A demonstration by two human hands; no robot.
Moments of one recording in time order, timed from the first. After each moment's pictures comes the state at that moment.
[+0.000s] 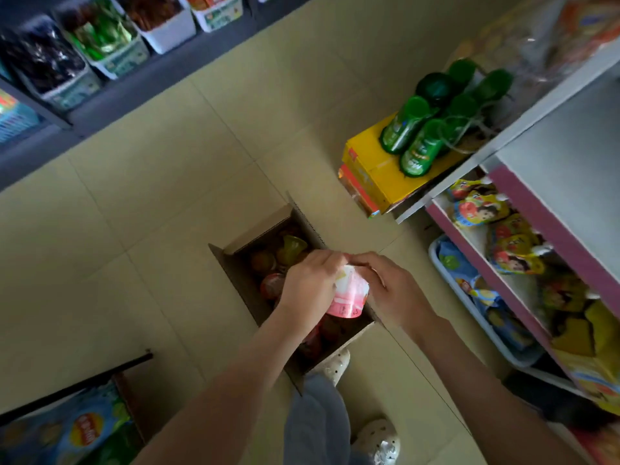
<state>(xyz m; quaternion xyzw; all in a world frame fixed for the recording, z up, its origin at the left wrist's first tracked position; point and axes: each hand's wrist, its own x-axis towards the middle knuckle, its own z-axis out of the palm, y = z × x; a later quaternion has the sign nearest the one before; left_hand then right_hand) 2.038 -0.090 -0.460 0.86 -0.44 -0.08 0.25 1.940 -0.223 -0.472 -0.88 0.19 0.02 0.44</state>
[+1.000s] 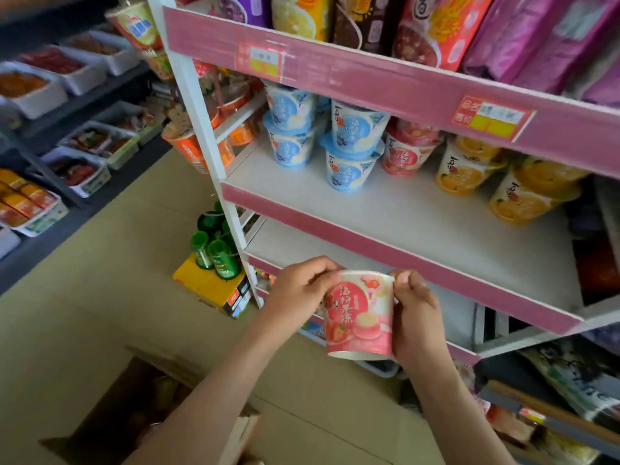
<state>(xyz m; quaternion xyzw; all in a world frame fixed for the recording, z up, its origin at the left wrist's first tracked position) 1.835 -0.340 -0.224 0.66 -0.50 -0.38 0.42 1.683 -0.387 -0.236 -0.30 0.42 -0.47 0.71</state>
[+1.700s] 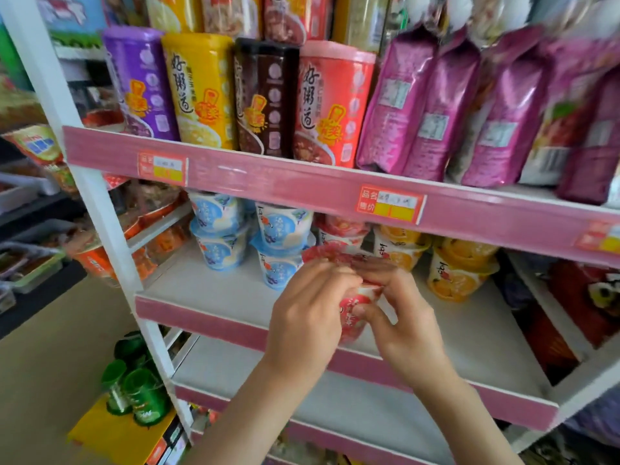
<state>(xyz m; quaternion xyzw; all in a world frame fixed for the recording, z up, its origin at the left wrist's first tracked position) 1.788 -0.453 -0.192 0.45 -0.66 0.20 0.57 1.655 -0.487 -0.197 -0.79 0.30 -0.49 0.21</state>
